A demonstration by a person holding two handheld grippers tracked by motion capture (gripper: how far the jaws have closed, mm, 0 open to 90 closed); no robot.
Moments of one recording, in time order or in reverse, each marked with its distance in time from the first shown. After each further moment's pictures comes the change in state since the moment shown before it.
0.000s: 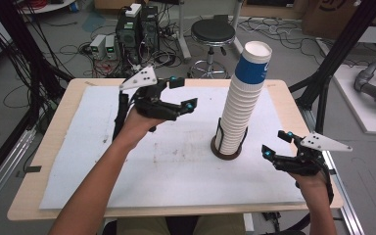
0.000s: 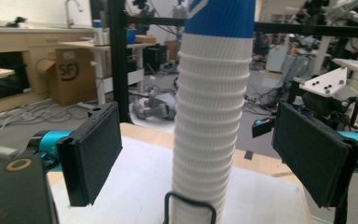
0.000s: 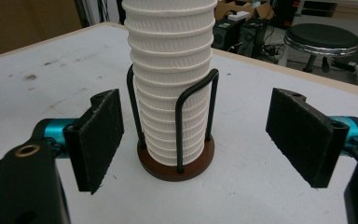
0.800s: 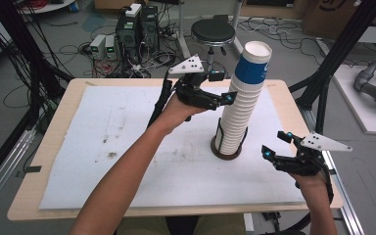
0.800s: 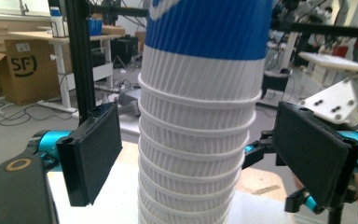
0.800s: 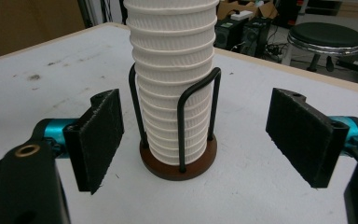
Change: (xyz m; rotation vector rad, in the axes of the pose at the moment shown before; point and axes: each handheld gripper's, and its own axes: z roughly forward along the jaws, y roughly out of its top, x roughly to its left) left arm 0.001 0.010 0.090 0.043 -0.095 -0.017; right arm -0.001 -0.001 0.000 -0.001 0.014 0.006
